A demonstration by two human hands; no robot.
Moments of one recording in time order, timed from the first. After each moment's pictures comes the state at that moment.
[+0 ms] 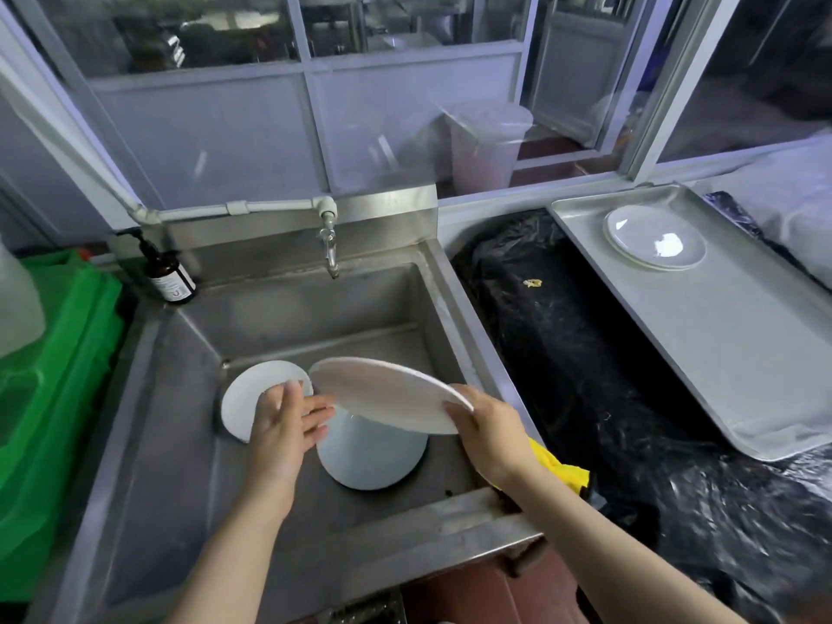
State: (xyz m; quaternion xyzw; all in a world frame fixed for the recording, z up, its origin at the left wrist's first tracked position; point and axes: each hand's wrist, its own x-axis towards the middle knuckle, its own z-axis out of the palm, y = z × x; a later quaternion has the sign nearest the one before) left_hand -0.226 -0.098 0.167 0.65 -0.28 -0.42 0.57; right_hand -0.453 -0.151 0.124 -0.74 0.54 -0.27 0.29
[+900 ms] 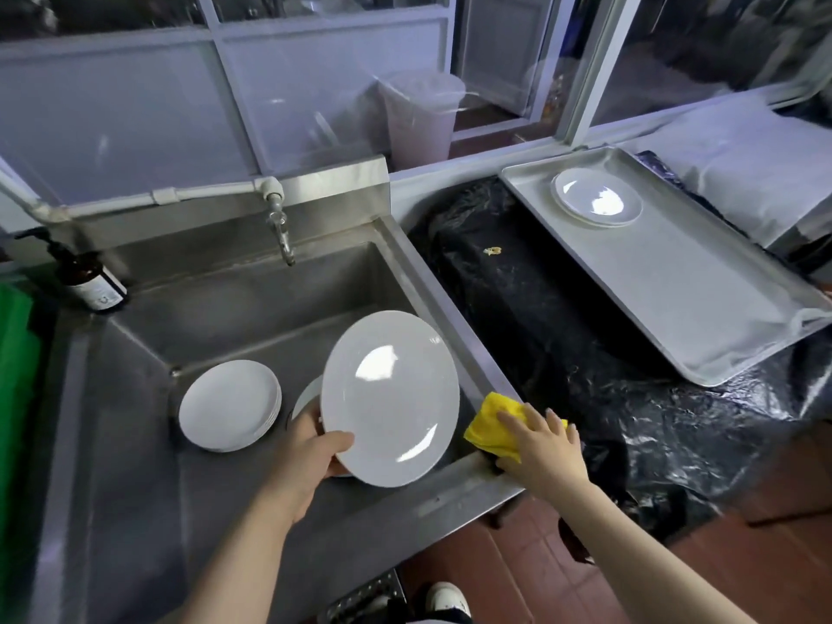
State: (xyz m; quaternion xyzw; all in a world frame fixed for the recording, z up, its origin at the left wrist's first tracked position) left_hand -0.222 -0.097 0.143 0.60 -0.33 -0.61 0.40; right_hand -0.522 -0.104 0.053 -0.68 0.71 0.10 0.15
